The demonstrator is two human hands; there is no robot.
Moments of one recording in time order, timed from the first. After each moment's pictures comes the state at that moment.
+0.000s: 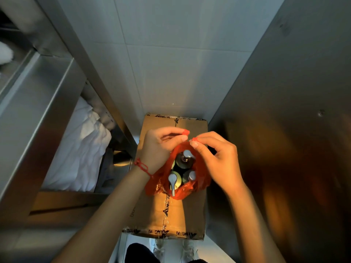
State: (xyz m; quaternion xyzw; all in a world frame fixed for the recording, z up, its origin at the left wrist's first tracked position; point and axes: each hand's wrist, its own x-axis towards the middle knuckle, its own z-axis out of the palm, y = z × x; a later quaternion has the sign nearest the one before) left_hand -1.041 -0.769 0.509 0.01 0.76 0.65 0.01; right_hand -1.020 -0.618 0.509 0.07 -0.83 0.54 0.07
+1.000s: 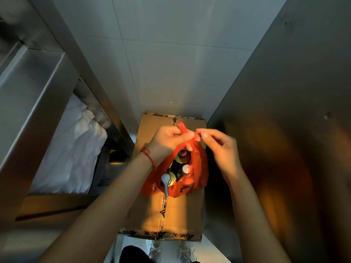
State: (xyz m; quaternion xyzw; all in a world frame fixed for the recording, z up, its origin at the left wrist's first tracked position) left_hand -1.068 -0.753 0.483 0.00 0.65 0.74 0.20; right_hand -1.049 -0.601 0.475 -0.04 -0.73 0.68 -0.01
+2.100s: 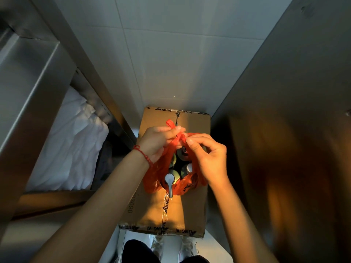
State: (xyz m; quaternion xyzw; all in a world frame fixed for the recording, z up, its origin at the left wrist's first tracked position) left_hand -1.072 -0.772 0.473 -0.22 0.55 0.77 0.25; right_hand -1.032 -0.637 0.459 -0.02 -0.74 0.67 0.05
